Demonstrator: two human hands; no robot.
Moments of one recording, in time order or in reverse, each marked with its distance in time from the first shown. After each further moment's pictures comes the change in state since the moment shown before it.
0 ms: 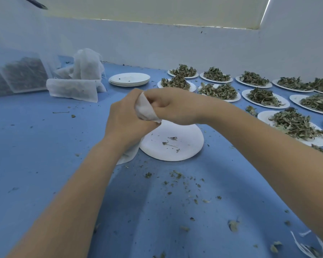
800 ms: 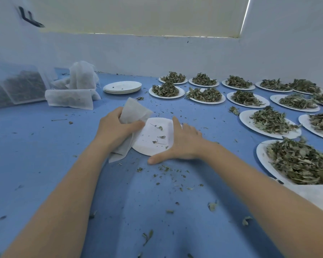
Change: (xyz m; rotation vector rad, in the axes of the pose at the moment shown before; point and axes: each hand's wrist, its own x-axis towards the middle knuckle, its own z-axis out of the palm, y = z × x) left_hand -0.002 -0.017 -0.005 0.002 -0.120 -0.260; right_hand -0.040 0.056 0.059 -0.063 0.044 0.561
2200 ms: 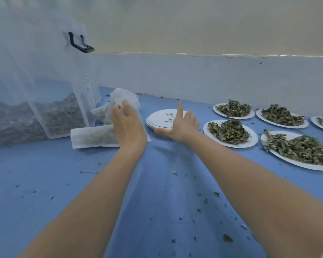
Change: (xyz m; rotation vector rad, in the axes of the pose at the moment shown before) left_hand 0.218 -0.069 -0.032 0.558 0.604 -0.097; right_hand 0.290 -0.124 -0.026 0.055 0.254 -0.110
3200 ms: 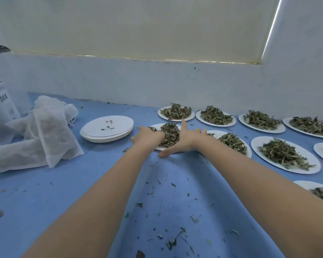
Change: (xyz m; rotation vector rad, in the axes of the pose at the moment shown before) left_hand -0.066 0.168 0.060 -0.322 -0.832 -0.232; right_hand -0.025 0.167 -0.087 -0.221 -0.301 0.265
